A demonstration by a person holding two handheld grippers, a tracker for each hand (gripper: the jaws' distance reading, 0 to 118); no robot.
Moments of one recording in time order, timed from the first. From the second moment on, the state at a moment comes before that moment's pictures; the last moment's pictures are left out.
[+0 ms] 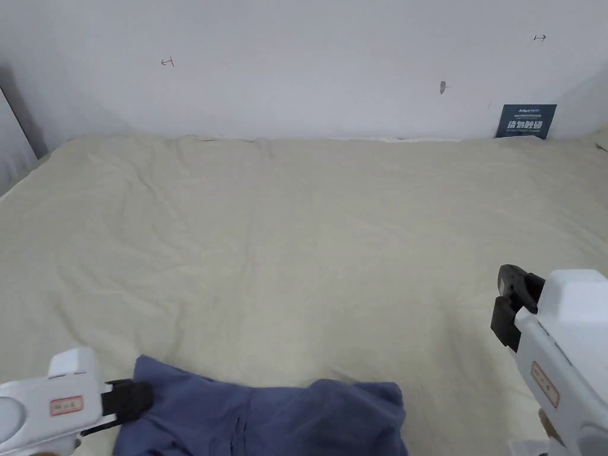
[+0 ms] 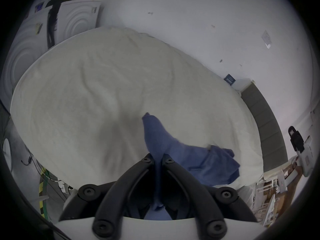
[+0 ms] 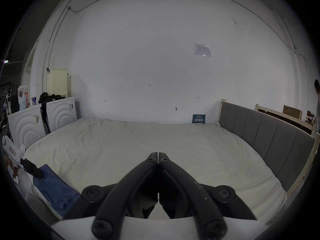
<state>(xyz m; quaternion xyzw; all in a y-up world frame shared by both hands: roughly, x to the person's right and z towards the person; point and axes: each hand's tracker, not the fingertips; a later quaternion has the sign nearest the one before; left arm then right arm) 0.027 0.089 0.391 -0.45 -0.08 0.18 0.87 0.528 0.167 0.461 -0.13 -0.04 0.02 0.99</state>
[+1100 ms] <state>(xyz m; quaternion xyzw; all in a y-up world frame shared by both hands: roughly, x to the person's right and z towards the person) 0.309 0.048 0.364 -0.48 -0.27 0.11 0.83 0.565 0.165 0.485 -0.14 -0.08 0.01 0.99</state>
